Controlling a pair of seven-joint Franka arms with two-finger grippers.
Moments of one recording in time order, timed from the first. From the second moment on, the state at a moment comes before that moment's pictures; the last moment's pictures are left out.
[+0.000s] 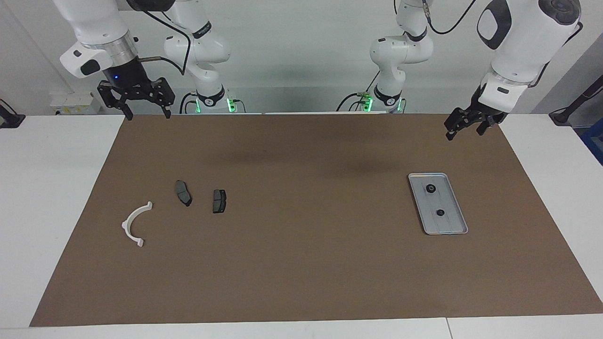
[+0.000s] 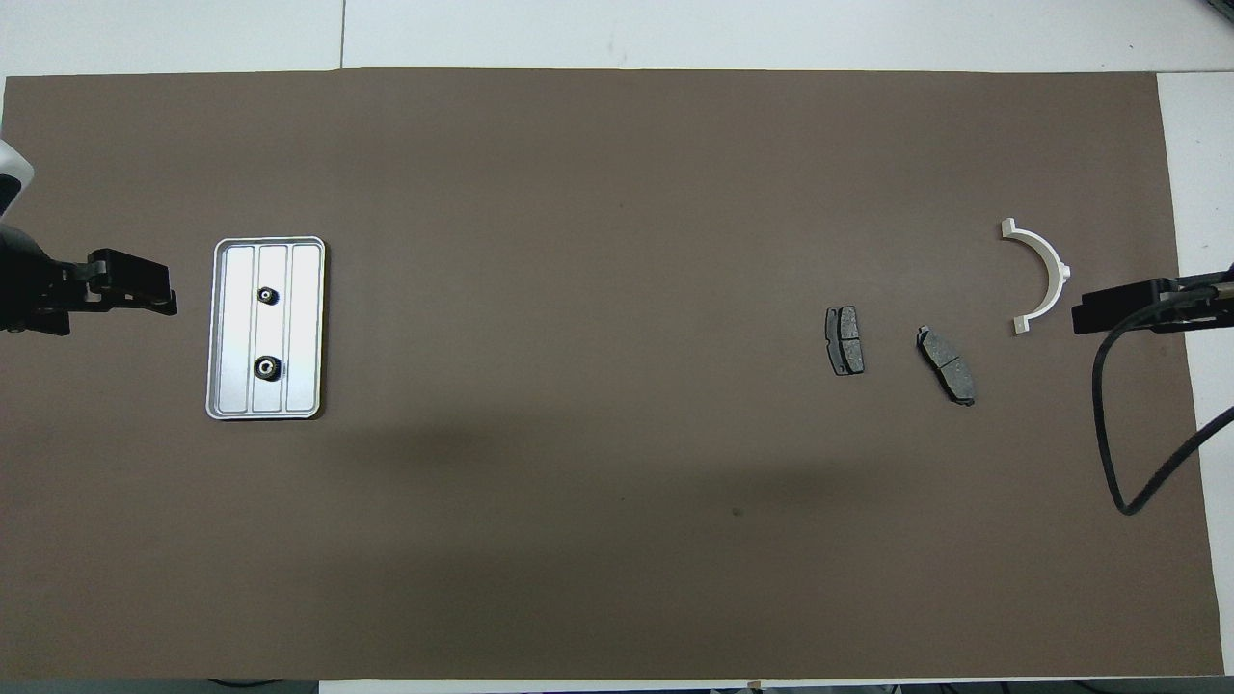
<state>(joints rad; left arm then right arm) 0.01 -0.03 -0.06 -1.68 0.00 1.64 -0.16 0.00 -0.11 0.00 -1.65 0.01 1.57 -0.02</state>
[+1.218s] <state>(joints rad) 0.05 0.05 -0.05 -2.21 0.00 2.25 -0.12 0.00 -0.11 0.01 -1.65 0.01 1.57 -0.02</state>
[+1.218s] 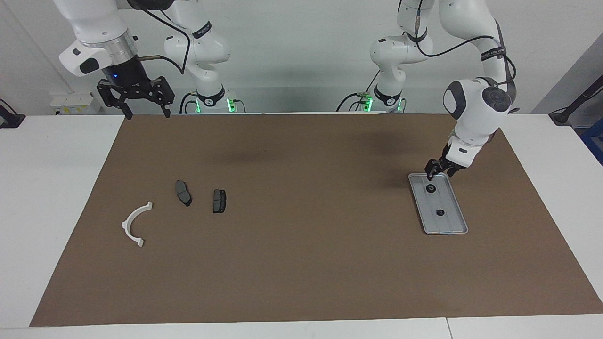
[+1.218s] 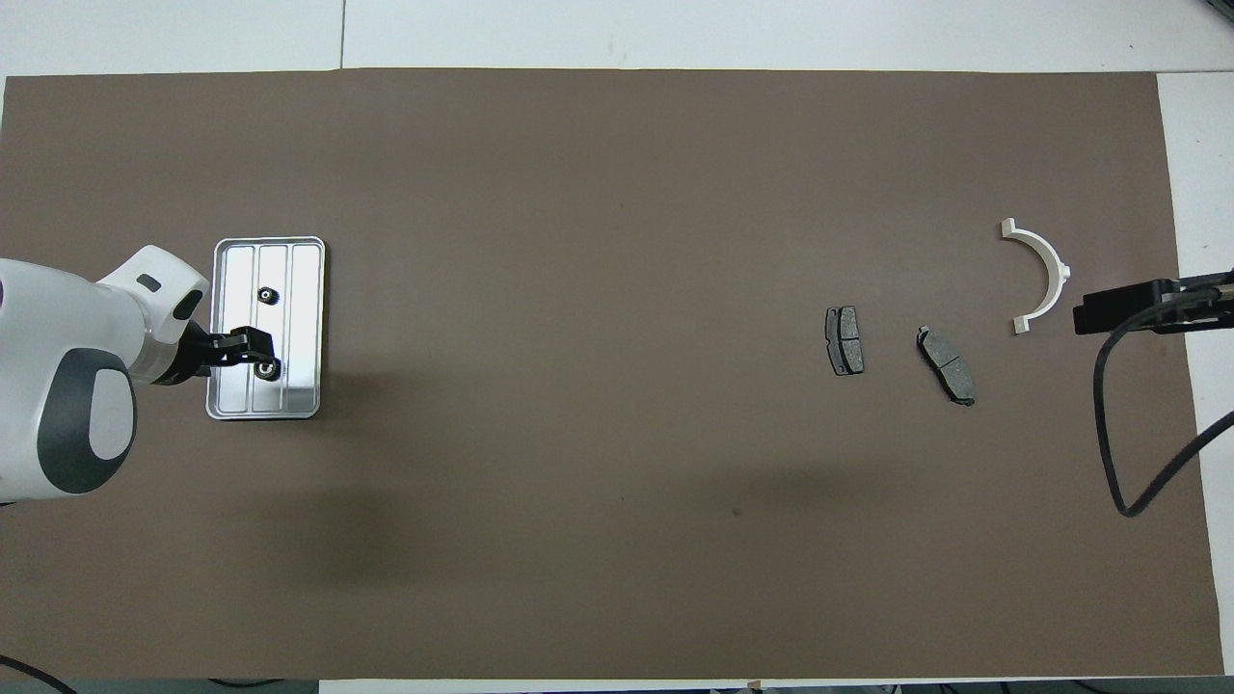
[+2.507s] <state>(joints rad) 0.05 0.16 -0.05 -2.23 0.00 2.36 -0.12 0.00 -0.12 0.03 -1.65 0.01 1.57 -0.02</state>
